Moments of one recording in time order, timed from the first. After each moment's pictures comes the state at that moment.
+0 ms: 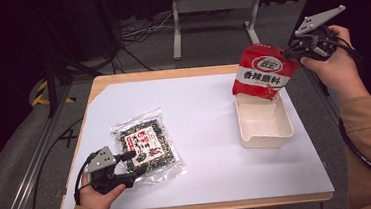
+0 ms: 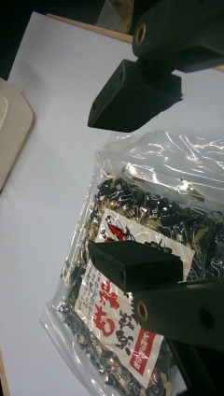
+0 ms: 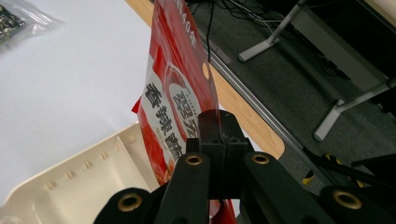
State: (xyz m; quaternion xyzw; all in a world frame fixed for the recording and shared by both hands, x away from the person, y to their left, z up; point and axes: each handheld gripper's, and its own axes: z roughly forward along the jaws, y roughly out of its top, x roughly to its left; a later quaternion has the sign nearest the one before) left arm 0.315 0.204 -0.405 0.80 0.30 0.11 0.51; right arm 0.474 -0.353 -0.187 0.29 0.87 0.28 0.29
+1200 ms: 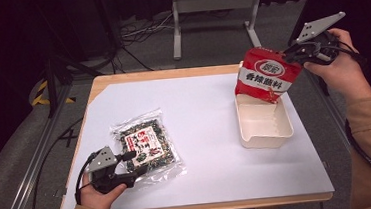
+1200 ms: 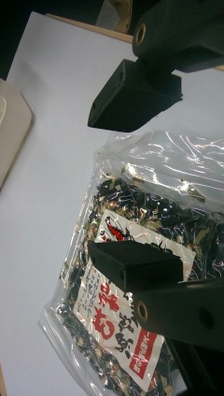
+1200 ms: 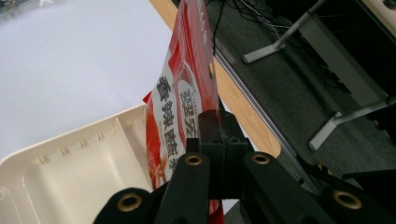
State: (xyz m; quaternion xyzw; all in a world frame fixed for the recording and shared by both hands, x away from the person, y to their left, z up) left arm 0.317 0.202 -0.406 0.80 0.30 0.11 0.50; right arm 0.469 -0.359 -0.194 0.23 0.89 0.27 0.29
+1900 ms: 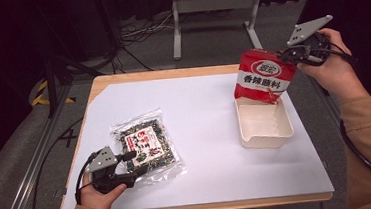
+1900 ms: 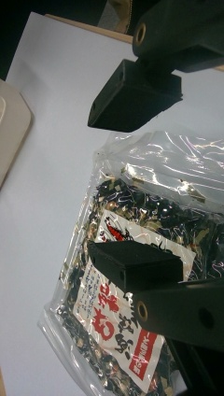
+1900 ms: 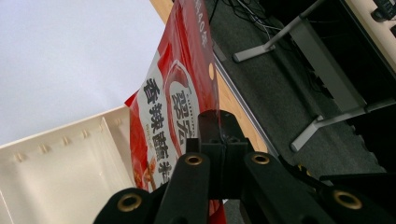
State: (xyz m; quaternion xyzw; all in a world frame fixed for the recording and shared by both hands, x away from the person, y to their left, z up) left arm 0.316 0.202 -0.406 0.80 0.30 0.11 0.50; right arm 0.474 -0.340 -0.196 0.21 0.89 0.23 0.32
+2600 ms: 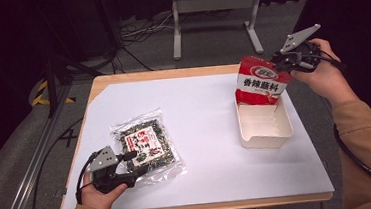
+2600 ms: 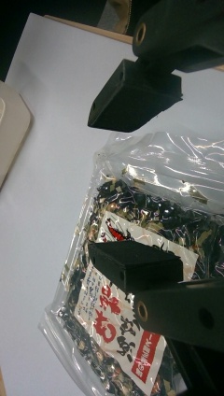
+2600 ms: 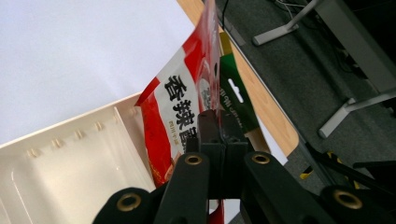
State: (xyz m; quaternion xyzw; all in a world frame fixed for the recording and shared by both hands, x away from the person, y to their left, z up) left arm 0.317 0.201 -0.406 0.81 0.29 0.11 0.50; right arm 0.487 -0.343 -0.228 0.24 0.90 0.24 0.27
